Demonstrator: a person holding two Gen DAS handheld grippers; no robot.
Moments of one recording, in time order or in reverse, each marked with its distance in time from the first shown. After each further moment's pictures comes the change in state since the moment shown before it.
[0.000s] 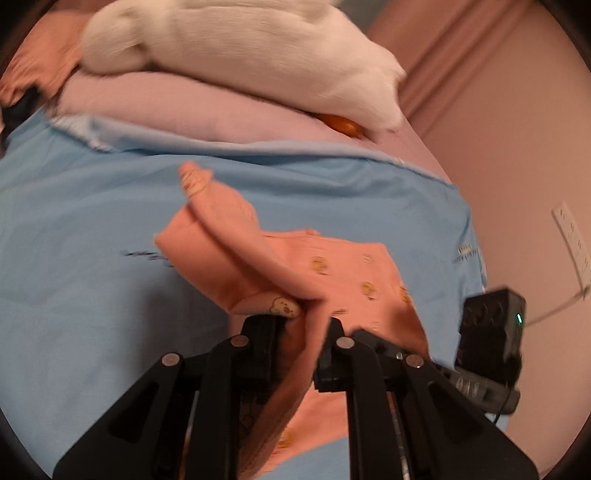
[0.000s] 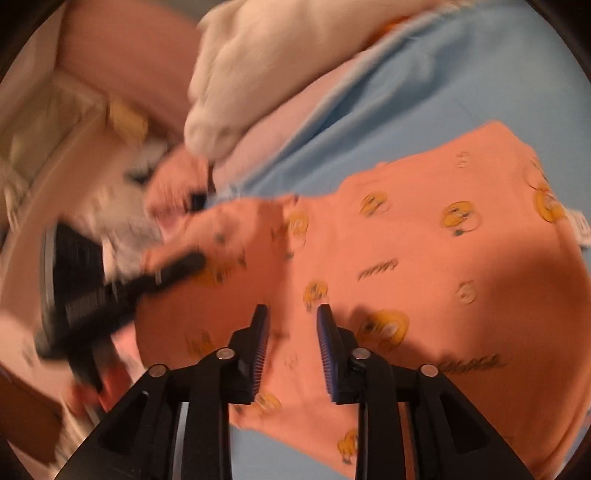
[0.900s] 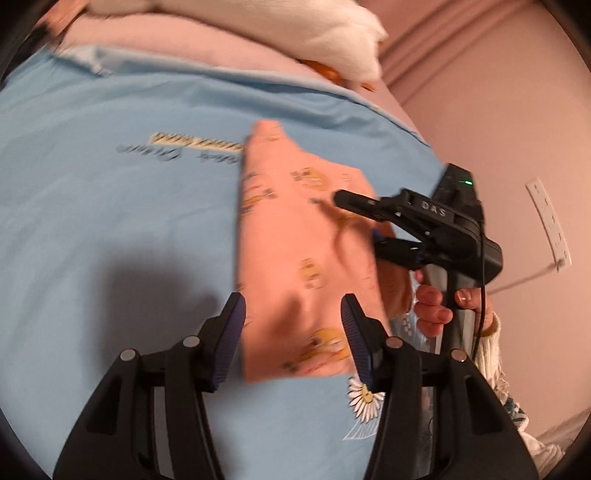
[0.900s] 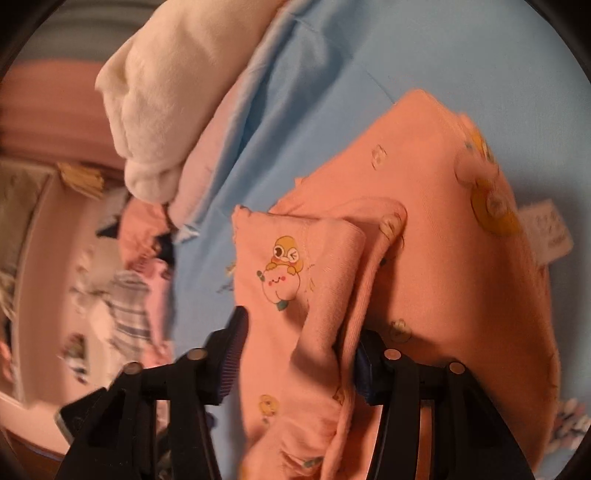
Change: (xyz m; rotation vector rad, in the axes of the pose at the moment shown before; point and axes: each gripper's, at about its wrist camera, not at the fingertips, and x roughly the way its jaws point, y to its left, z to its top) left arm -0.012 0.029 -0.075 -0.061 0.123 -0.129; right arm 0.009 -0.037 0.033 0.212 0.064 -0.115
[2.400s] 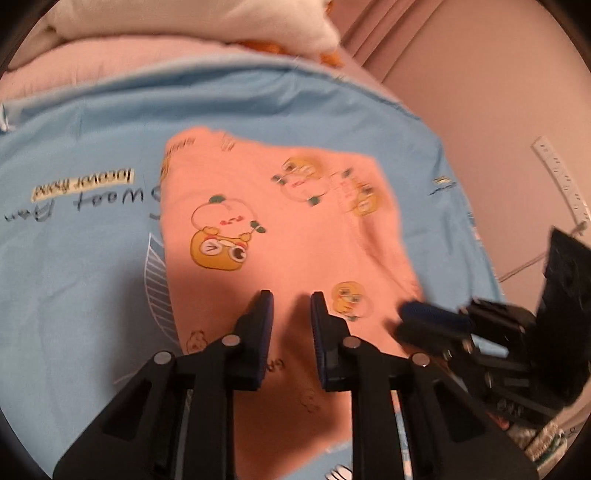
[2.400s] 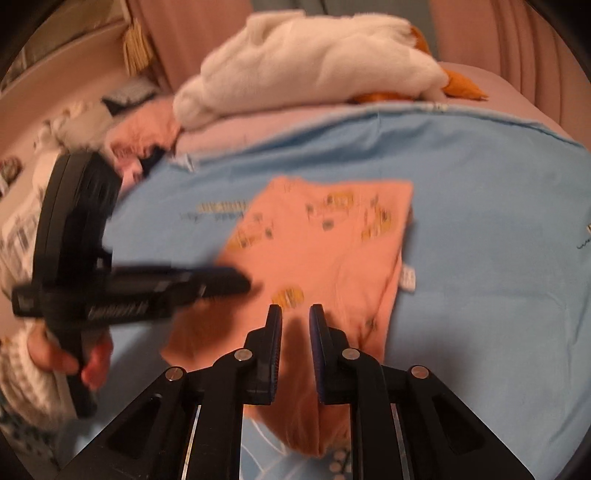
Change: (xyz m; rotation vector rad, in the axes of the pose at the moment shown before) left arm 0.107 -0.061 0.031 0.190 -0.002 0.050; right arm -0.067 0.024 -0.062 -0.648 -0.094 -0.335
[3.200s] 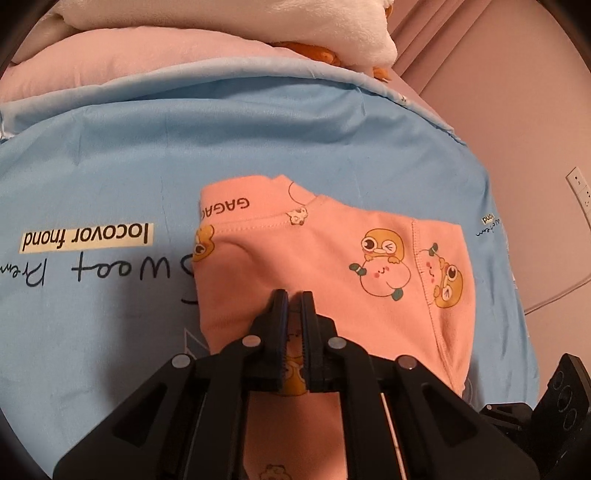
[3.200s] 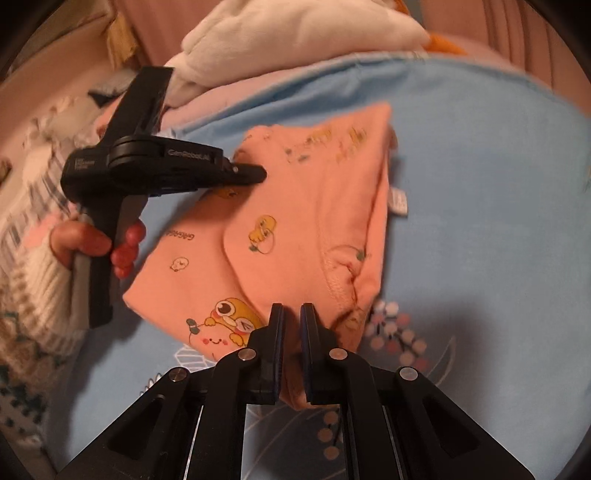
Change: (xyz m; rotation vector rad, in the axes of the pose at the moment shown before) left arm 0.027 0.032 0.053 -0.069 -0.037 0.066; right arm 0.010 -0.016 -0.027 0.090 0.033 0.030
